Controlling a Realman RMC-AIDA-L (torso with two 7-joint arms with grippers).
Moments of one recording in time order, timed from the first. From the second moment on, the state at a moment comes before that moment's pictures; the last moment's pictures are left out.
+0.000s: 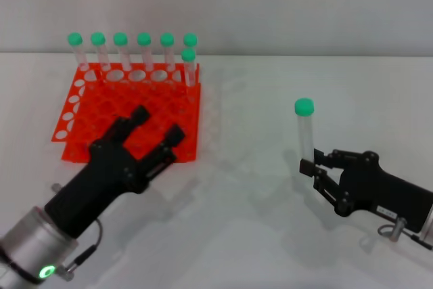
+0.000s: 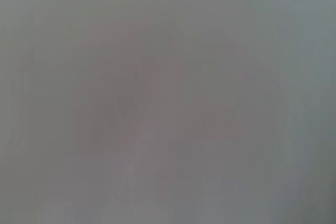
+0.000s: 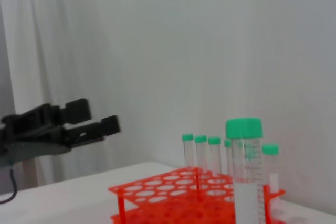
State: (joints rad) left arm -0.40 -2.08 -0.82 -0.13 -0.27 -1.59 2.43; right arm 0.34 2.03 -1.60 -0.44 2.37 1.24 -2.38
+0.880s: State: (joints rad) left arm -0.57 -2.08 -0.82 -0.30 0.00 -1.25 2.38; right arm 0.35 2.03 -1.66 -0.38 2.39 1.23 -2.49
